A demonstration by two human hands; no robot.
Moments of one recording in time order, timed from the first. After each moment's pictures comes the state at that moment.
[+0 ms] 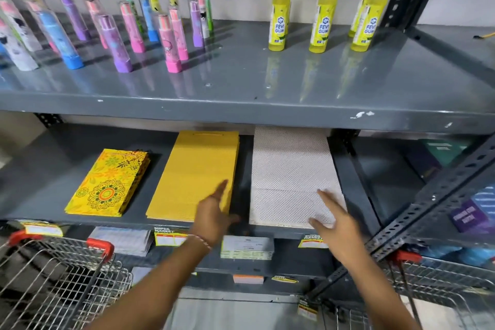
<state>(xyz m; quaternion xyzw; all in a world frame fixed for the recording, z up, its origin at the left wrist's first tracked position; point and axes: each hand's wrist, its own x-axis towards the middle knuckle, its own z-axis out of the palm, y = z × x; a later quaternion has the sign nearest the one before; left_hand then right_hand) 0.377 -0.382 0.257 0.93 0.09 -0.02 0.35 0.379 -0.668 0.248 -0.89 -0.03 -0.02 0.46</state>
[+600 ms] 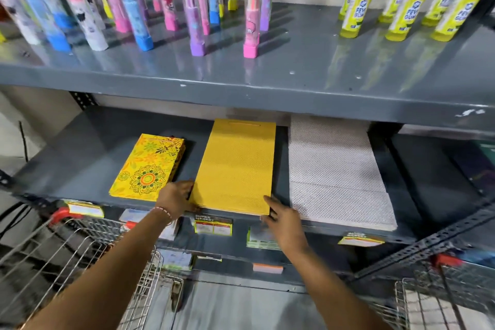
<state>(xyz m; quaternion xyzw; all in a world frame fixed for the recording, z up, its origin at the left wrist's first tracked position) 0.380 -0.173 0.213 0.93 0.16 -0.10 0.33 0.380 -0.466 0.196 -0.87 -0.07 0.10 0.47</state>
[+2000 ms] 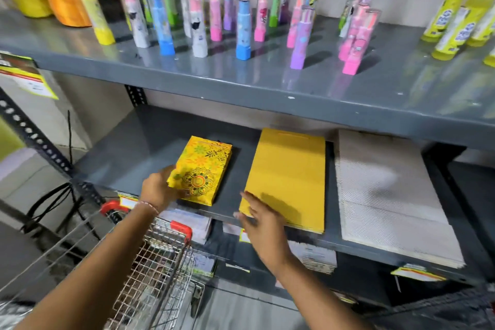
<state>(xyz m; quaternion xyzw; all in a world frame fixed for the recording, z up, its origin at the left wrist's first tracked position) 0.338 -0.048 0.258 0.90 0.26 0.07 0.34 0.339 -0.311 0.240 -0.83 -0.20 0.05 0.51</state>
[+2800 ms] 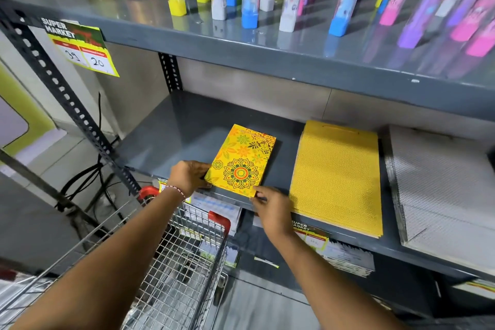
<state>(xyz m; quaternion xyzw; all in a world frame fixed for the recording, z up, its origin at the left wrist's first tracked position) 0.344 0.030 0.217 0.91 0.22 0.01 0.35 0.370 -0.199 0.179 -0.88 -0.13 0.03 0.46</state>
